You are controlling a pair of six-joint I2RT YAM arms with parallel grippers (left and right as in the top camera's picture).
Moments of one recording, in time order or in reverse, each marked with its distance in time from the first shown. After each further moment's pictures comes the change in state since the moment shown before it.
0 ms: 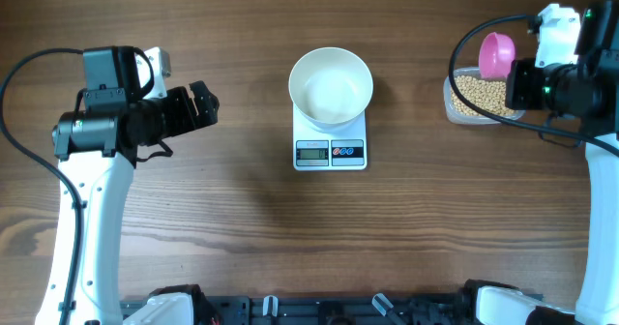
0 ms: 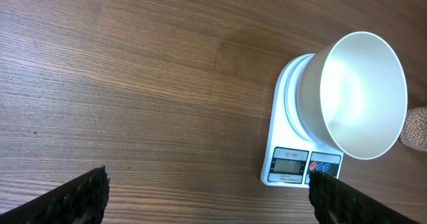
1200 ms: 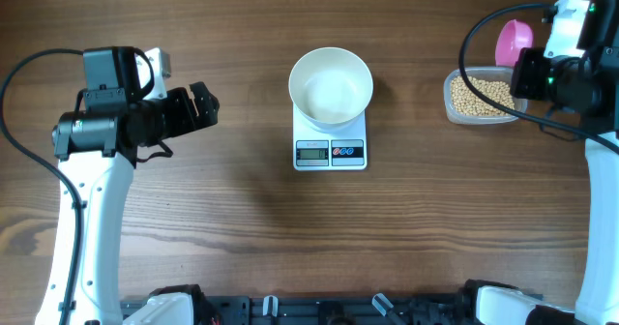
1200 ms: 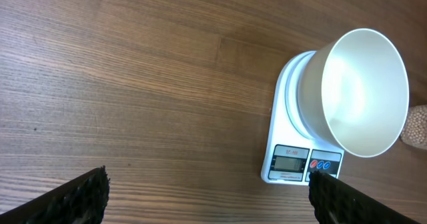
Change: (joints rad) left arm 0.000 0.000 0.000 -0.011 0.000 0.000; right arm 0.000 0.005 0.000 0.061 0.070 0.099
